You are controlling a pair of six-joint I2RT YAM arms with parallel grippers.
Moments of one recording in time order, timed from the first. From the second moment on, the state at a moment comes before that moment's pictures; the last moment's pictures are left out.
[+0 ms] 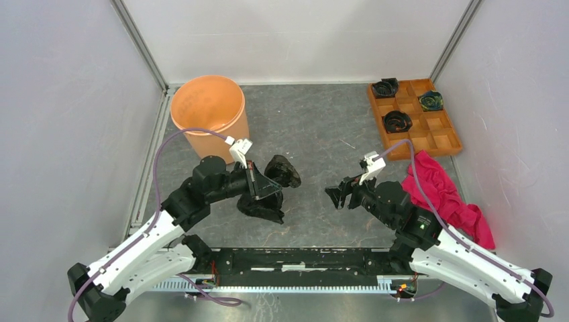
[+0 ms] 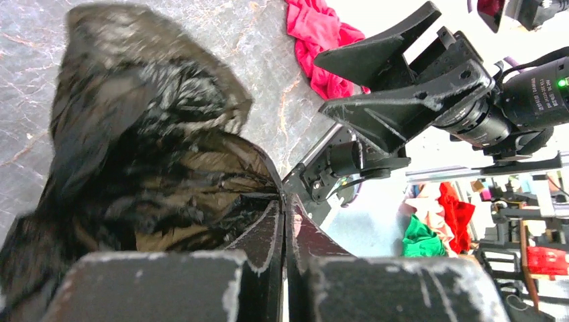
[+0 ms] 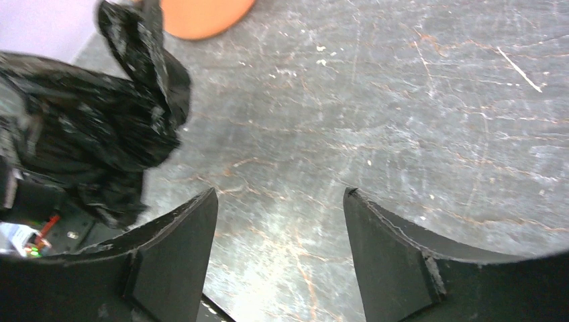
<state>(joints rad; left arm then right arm) -0.73 0.75 0.68 -0.22 0.34 -0.76 0.93 0.57 0.52 -0.23 0.26 0.43</state>
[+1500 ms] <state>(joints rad) -0.77 0.96 0.75 -0.36 0.36 -0.58 0.64 1.09 0.47 0.20 -0.40 0.55</state>
